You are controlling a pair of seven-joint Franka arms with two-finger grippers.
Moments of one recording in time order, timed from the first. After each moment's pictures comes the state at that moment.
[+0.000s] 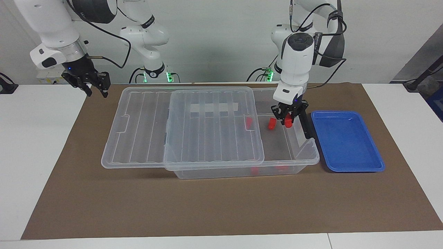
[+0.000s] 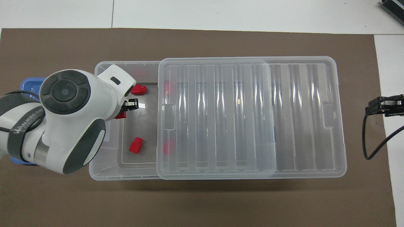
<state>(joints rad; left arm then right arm) -0.35 0.01 -0.05 -1.88 0.15 1.96 -0.51 0.06 -0.07 -0.13 -1.70 -0.04 1.64 0.02</state>
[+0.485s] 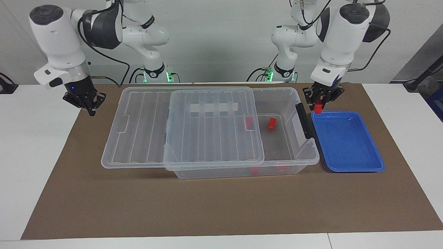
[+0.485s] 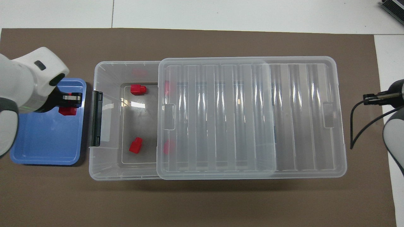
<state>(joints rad) -0.14 -0.05 -0.03 -1.77 0.09 1.77 -0.12 0.05 -0.03 -0.14 -1.86 -0.15 1.95 -0.10</state>
